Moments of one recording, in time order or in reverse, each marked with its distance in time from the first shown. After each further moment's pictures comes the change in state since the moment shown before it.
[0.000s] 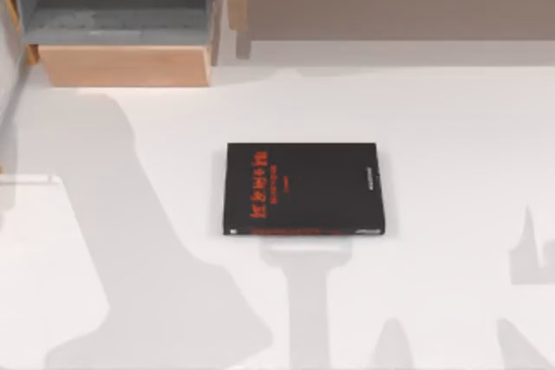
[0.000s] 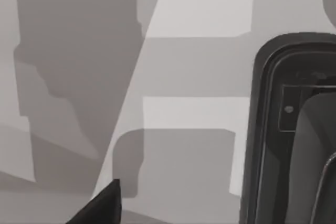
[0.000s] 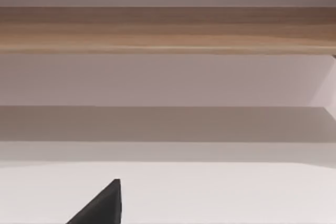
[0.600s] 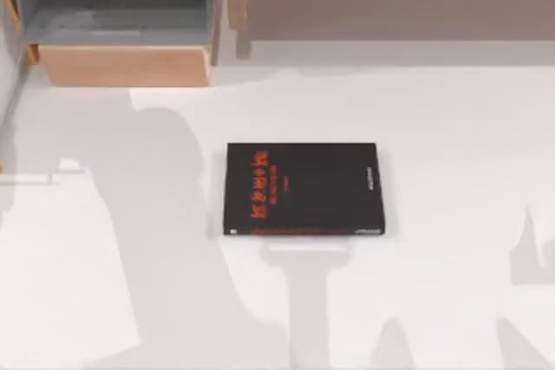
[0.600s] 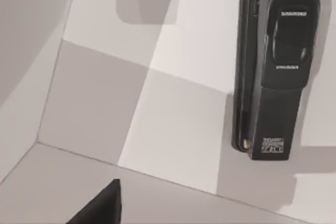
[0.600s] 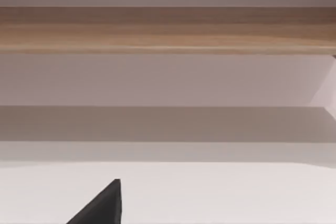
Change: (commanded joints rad) left arm 0.036 -0.095 0.172 -0.259 0.008 0.047; right arm 0.000 0.000 0.000 0.000 0.000 0.000
